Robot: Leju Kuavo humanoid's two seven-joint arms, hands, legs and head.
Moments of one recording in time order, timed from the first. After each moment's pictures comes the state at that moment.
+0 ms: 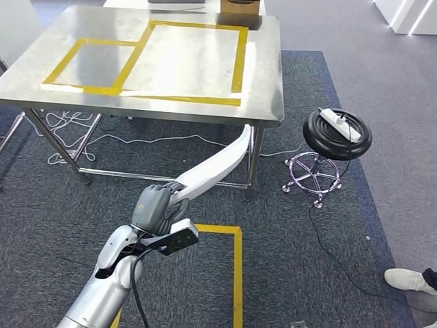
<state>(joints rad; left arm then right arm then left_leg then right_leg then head) -0.07 -0.06 -0.23 -1.33 -1.02 0.19 -0.26 -0.11 0.24 -1.01 -0.23 1.22 -0.11 -0.15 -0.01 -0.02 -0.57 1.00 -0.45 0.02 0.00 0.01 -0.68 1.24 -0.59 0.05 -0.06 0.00</state>
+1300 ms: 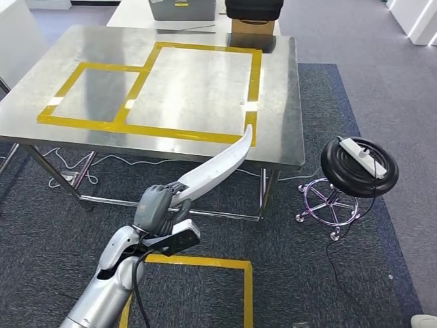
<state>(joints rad) -0.06 -0.06 -0.23 -1.35 -1.02 0.19 -0.26 -0.10 0.24 -1.01 -0.23 1.23 -0.12 -0.15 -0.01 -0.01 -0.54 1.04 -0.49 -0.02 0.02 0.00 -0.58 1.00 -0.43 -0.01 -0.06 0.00</state>
